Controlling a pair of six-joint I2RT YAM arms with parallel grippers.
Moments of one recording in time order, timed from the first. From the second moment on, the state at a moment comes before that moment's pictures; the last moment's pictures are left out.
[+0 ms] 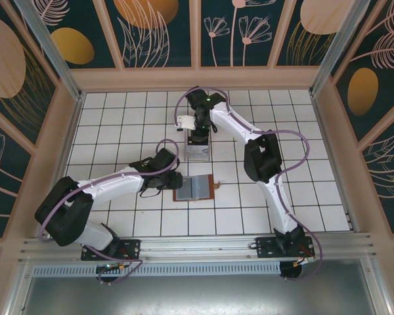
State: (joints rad) left arm -0.72 1.47 0.77 -0.40 0.02 -0.69; right arm 0.63 2.36 2.21 -1.08 -0.08 -0.96
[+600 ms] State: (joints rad) left arm -0.72 1.47 0.77 -0.40 0.02 -0.69; right arm 0.63 2.36 2.19 -1.03 -0.04 -0.94
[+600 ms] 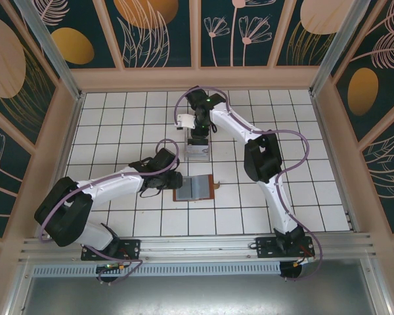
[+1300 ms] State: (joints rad) left arm -0.72 1.45 0.77 -0.40 -0.05 -0.68; right arm 0.62 2.05 1.78 -0.72 -0.21 -0.13
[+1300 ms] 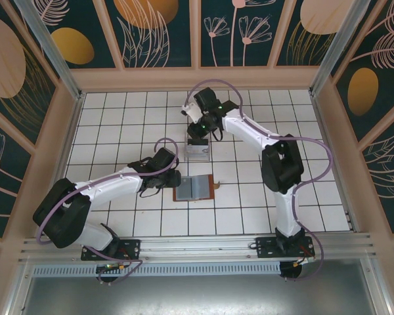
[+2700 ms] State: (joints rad) left arm -0.52 1.32 0.74 -0.39 -0.03 -0.63; right arm 0.94 1.78 1.21 -0.41 -0.25 0.84
